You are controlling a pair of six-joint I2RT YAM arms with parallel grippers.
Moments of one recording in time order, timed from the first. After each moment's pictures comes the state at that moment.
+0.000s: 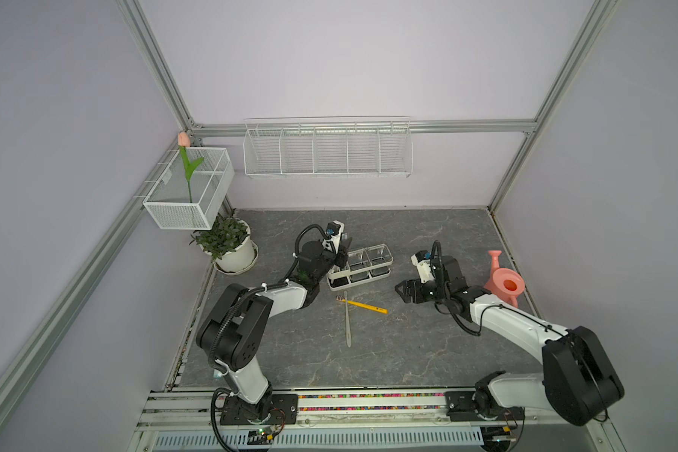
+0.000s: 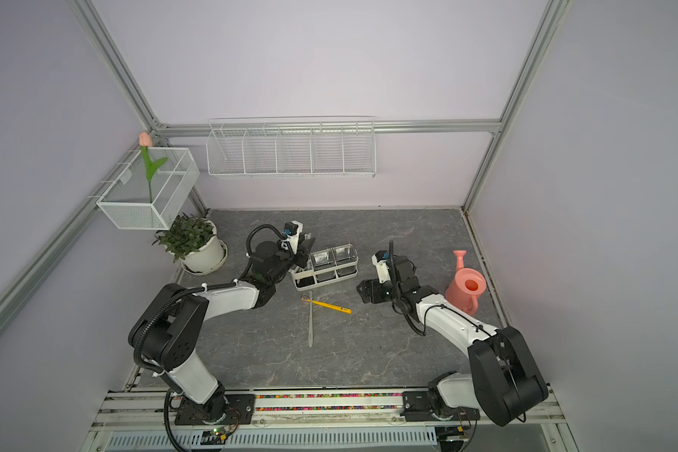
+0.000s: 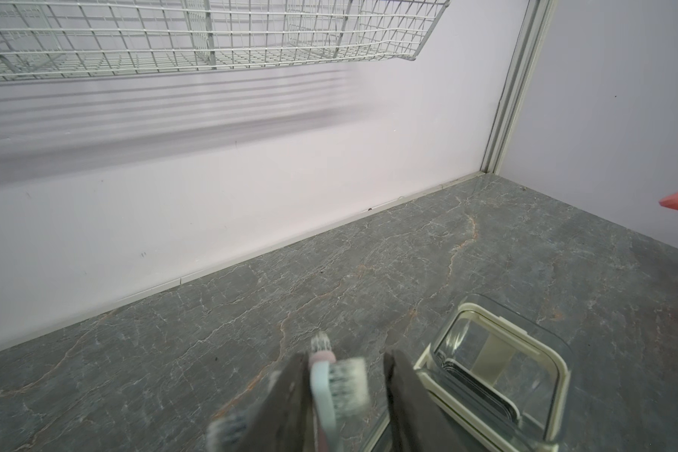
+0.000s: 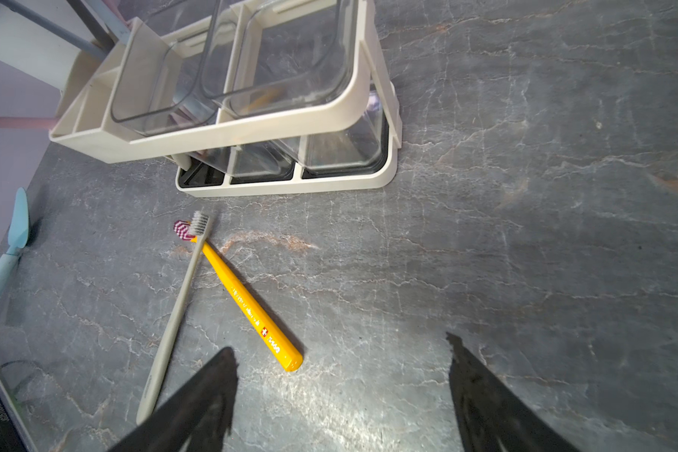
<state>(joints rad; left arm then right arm) -0.52 1.71 0.84 0.78 0.10 0.03 0.43 1.34 0.71 -0.14 -0.25 0.29</state>
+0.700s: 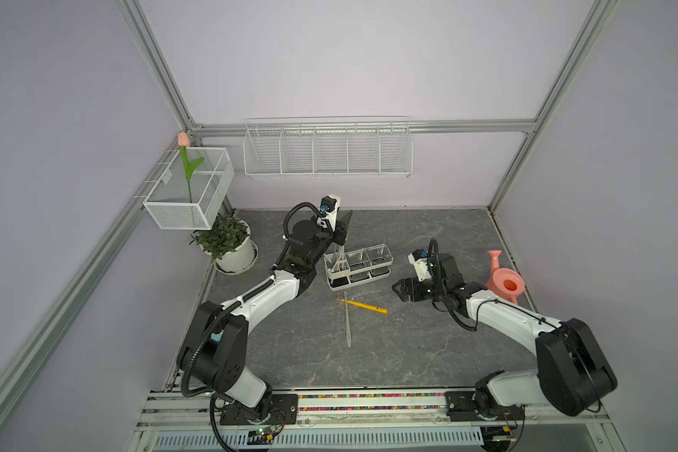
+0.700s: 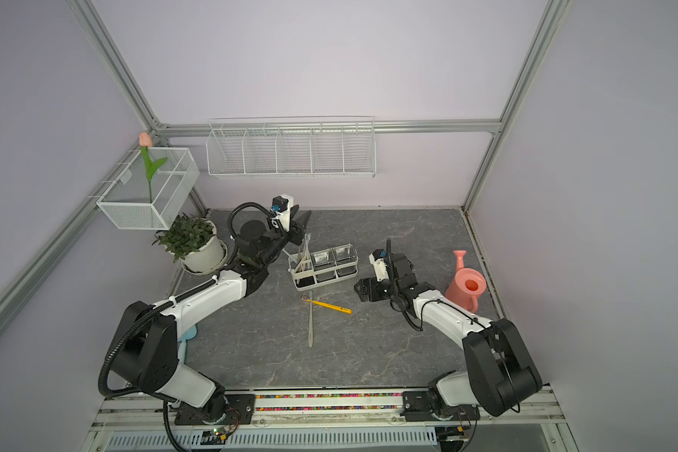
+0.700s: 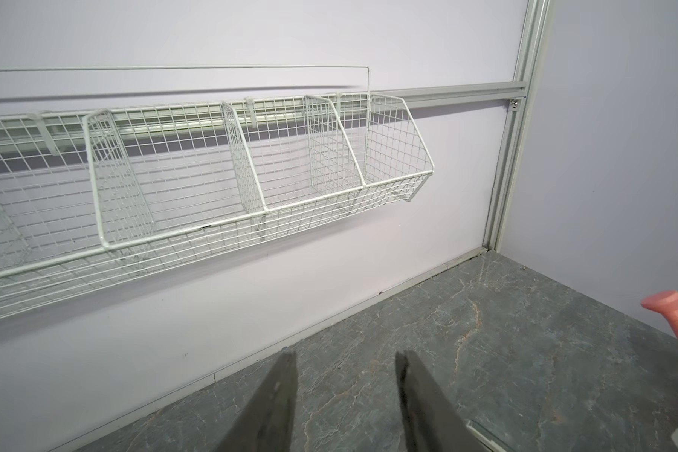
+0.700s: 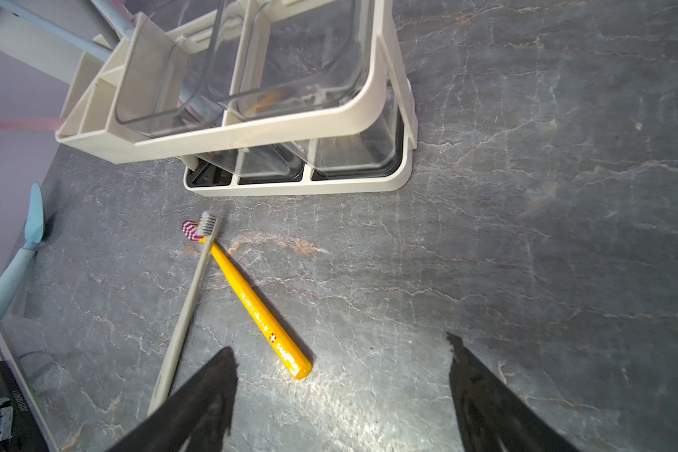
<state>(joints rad) -0.52 1.56 1.04 0.58 0.07 0.06 0.43 1.39 0.74 -0.14 -0.30 0.29</state>
